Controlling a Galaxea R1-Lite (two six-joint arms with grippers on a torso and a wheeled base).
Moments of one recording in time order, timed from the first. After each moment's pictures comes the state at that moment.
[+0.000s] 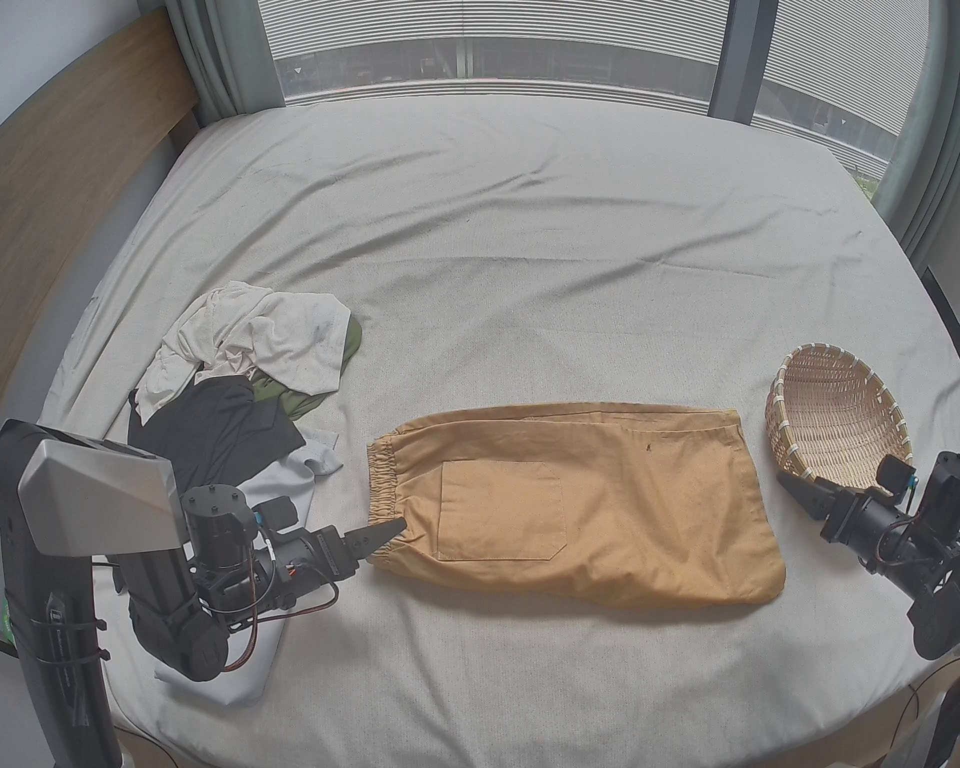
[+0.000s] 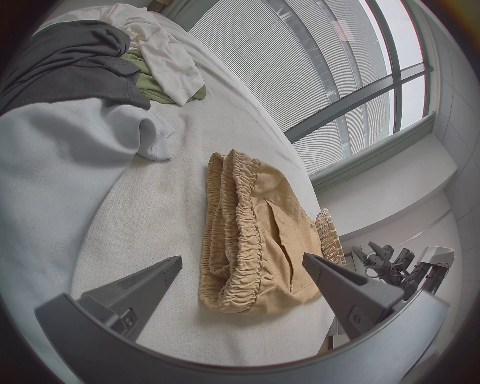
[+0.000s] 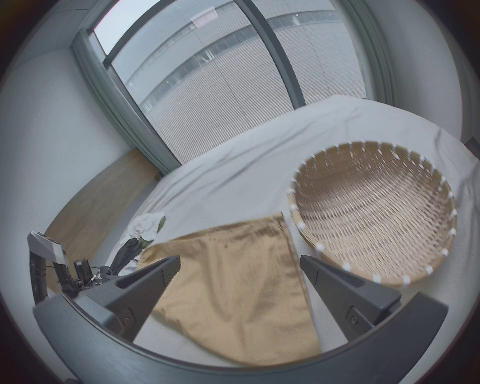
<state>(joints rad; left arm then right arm) -0.27 2.28 -0.43 -1.55 -0.43 -0.62 -0.03 1.78 -0.11 -1.53 0.38 0.35</state>
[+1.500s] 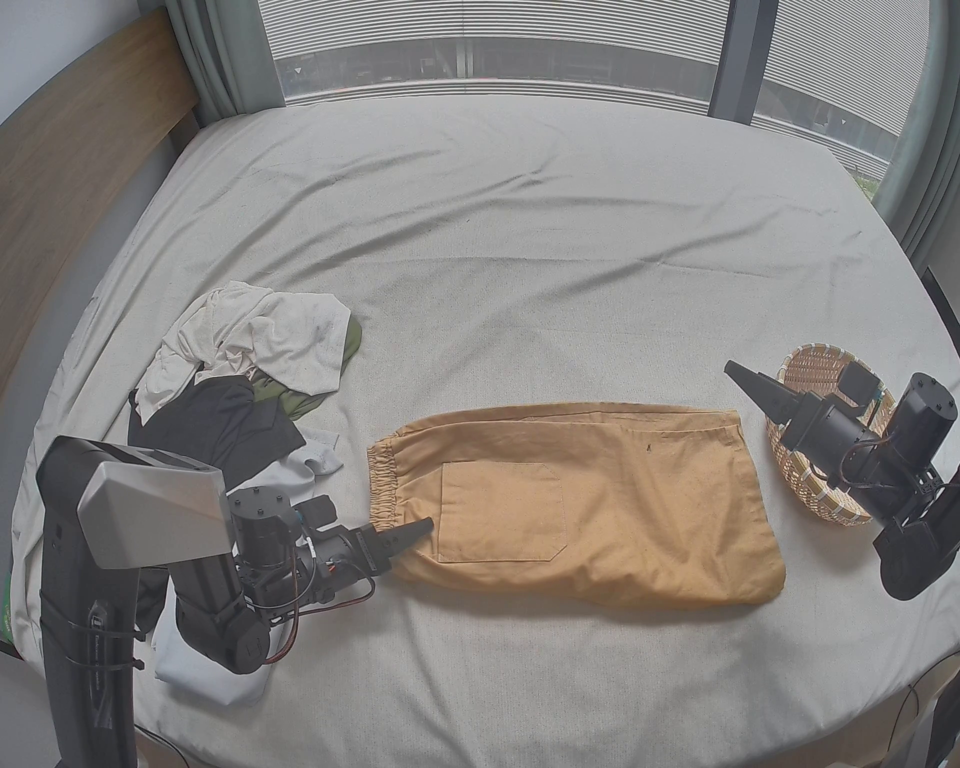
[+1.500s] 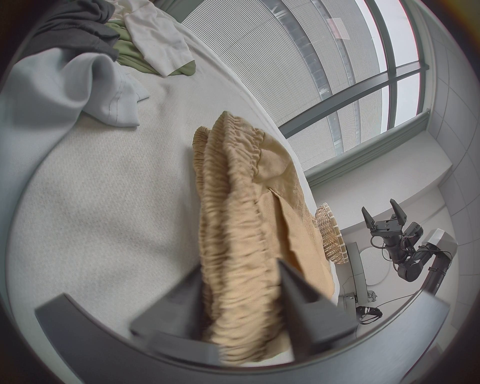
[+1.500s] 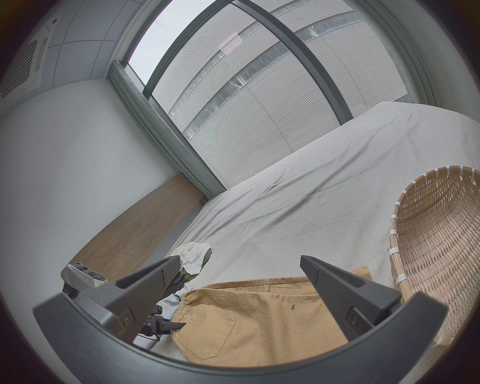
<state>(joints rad) -0.33 2.42 -0.61 -1.55 -0.43 -0.63 0.12 1.85 -0.44 -1.54 0.43 0.48</state>
